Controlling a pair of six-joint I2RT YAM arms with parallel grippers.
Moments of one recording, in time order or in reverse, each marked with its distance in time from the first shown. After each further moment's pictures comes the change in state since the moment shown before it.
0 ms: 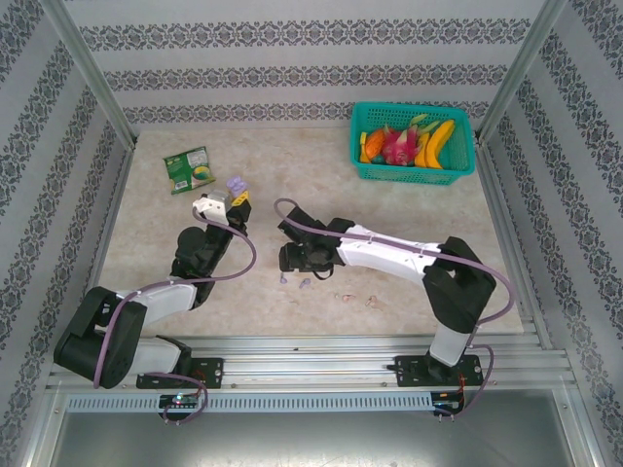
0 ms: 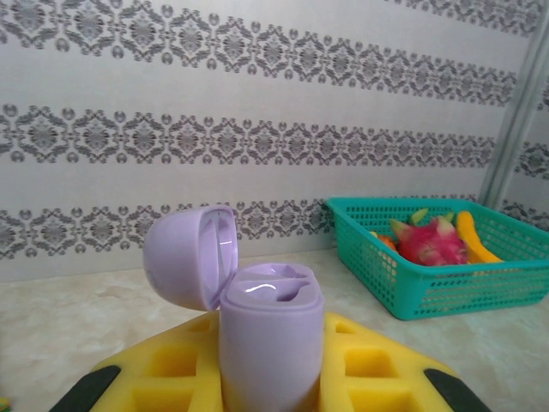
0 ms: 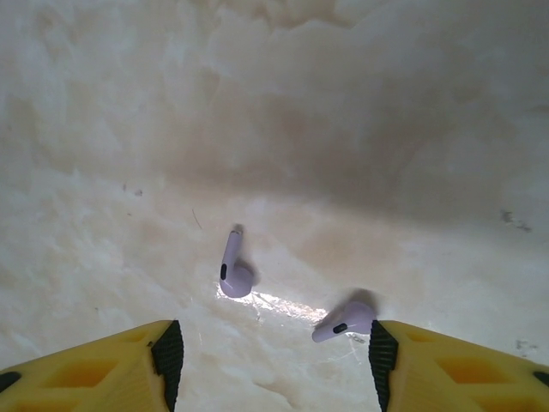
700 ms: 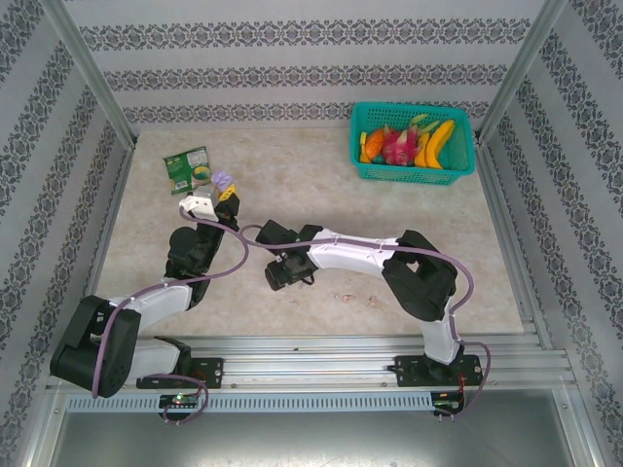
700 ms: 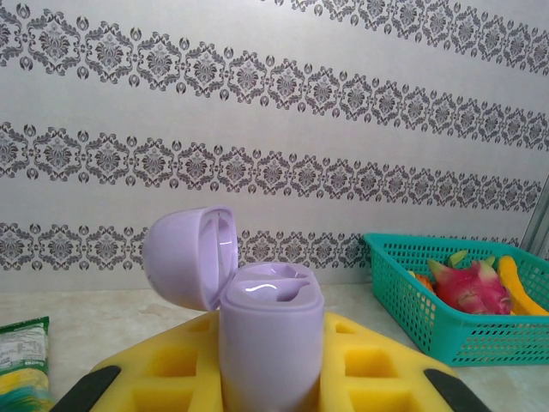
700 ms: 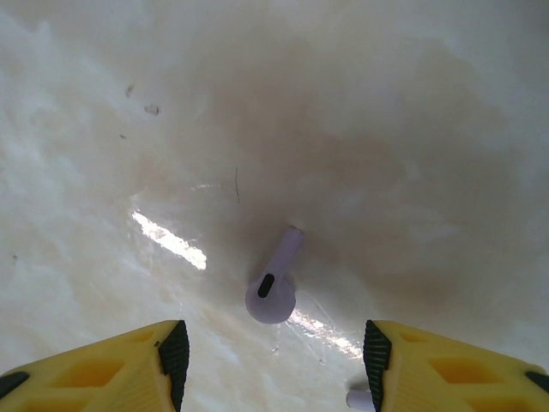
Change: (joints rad) left arm 0.038 -0.050 0.000 -0.001 -0.060 -0.027; right arm 0.064 0.205 0.131 -0.051 -0.017 -0.332
